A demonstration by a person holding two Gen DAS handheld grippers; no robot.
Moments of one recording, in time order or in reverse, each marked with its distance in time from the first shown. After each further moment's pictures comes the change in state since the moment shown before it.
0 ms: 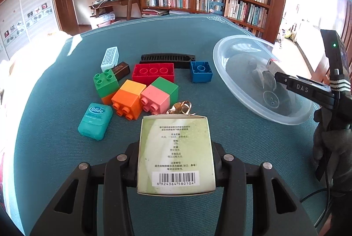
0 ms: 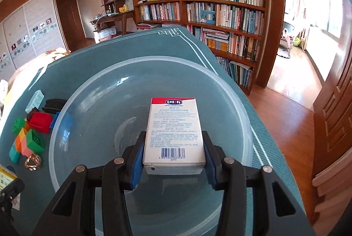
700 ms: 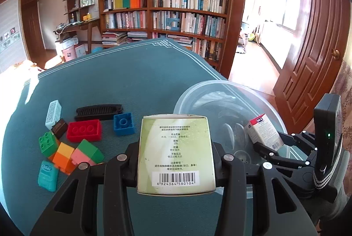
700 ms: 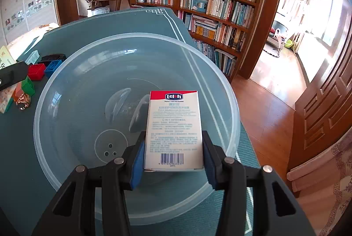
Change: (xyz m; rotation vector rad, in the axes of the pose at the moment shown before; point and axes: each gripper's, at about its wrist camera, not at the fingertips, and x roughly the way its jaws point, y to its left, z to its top) left arm -0.007 -0.088 0.057 0.142 -0.105 -0.217; right arm -0.049 -0.037 -0.054 -0.081 0.106 -0.089
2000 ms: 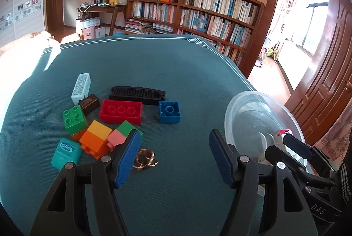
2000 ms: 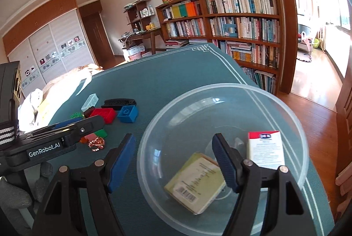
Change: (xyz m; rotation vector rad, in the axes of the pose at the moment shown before) left arm -0.011 0.075 -0.027 -0.215 0.008 0.083; right arm -0.041 0.063 0.011 0.104 -0.227 0.332
